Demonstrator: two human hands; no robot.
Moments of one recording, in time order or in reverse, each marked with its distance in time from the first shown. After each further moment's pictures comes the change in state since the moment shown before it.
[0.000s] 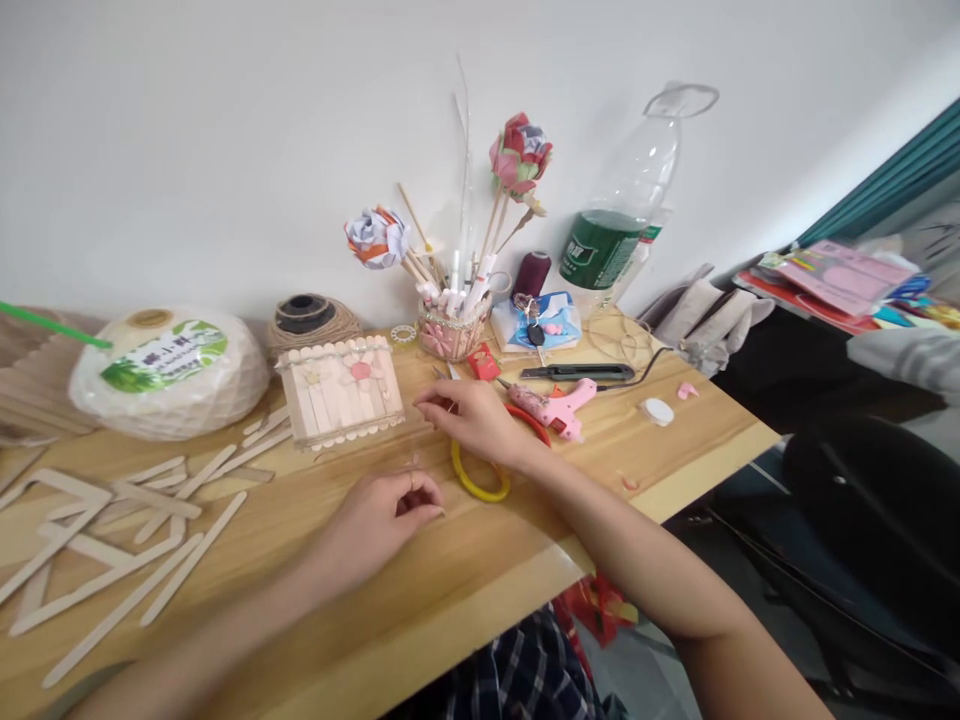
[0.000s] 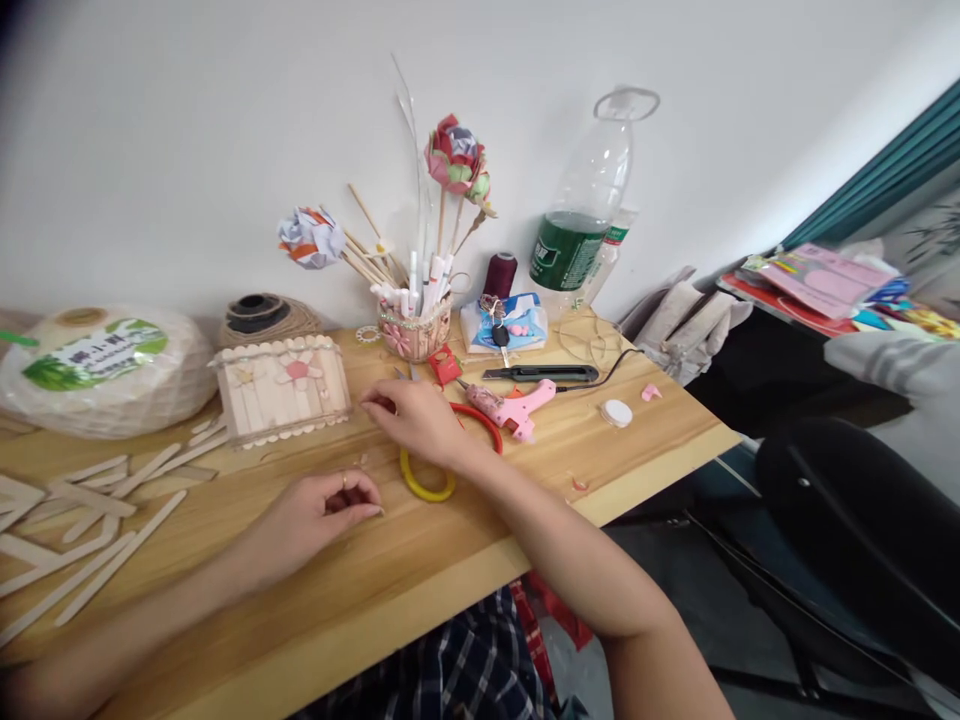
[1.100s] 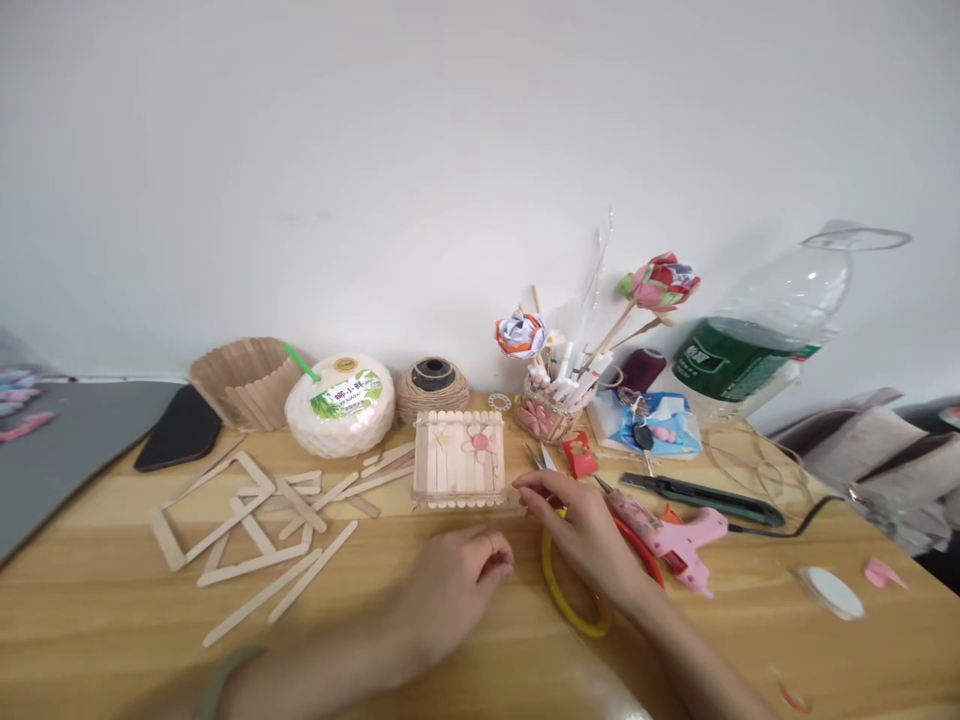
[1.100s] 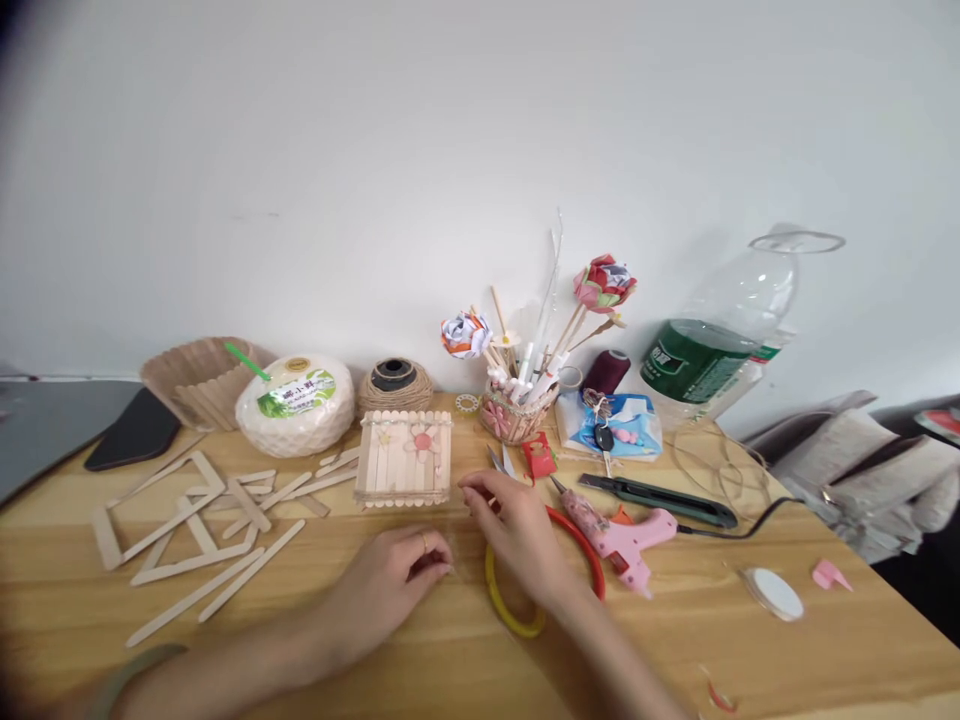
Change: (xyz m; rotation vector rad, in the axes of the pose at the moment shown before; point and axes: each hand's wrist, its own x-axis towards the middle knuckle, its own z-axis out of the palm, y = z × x) left_hand 0.004 -0.003 -0.005 0.174 0.316 0.088; right_hand -0.002 -0.005 -0.003 -0.012 0.015 -0.012
